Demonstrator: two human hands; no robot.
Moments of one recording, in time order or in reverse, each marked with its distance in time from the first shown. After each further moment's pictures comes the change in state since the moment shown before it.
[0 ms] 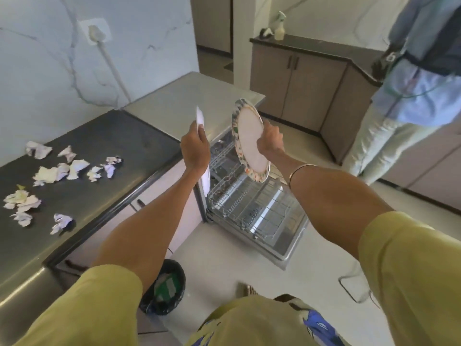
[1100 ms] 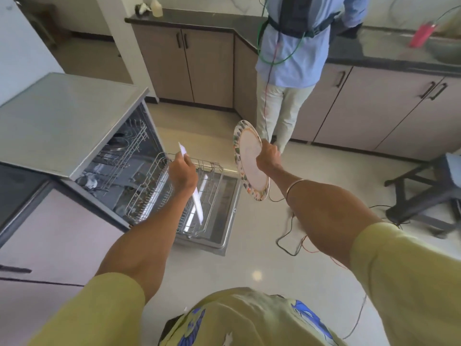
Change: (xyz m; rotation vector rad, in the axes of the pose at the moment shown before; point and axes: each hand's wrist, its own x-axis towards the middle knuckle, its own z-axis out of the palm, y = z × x) left_hand -0.166 0.175 0.239 -0.013 -0.442 -0.132; right_hand -0.011 0.337 -0.156 -0.098 0.101 0.415
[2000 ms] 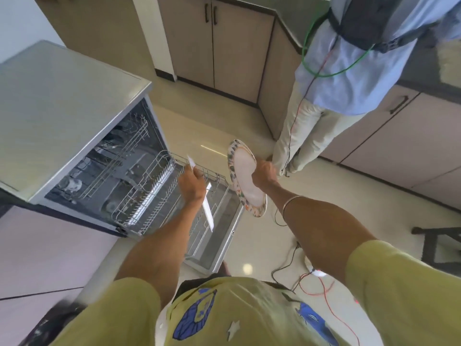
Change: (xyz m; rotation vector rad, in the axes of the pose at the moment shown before) left_hand 0.162 -0.015 0.173 -0.010 -0.076 -0.283; right_hand 0.243 -0.025 0.097 -0.138 -0.302 -0.113
